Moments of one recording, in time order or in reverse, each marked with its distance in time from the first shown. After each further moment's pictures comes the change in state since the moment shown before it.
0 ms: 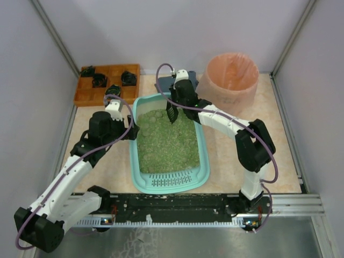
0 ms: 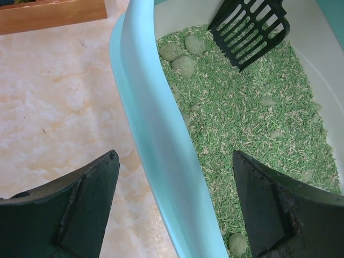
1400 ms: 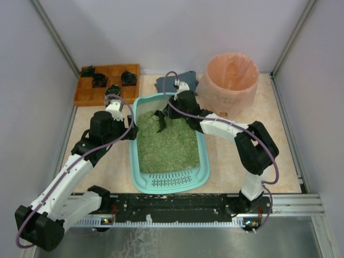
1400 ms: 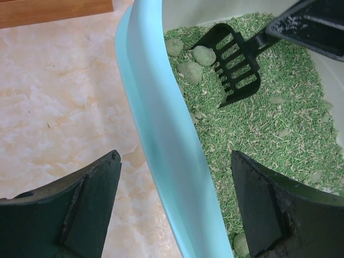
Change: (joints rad) left arm 0.000 0.018 0.000 -0.008 -0.023 0.006; right arm 0.019 -0.024 -0.185 0.169 -0.270 0.253
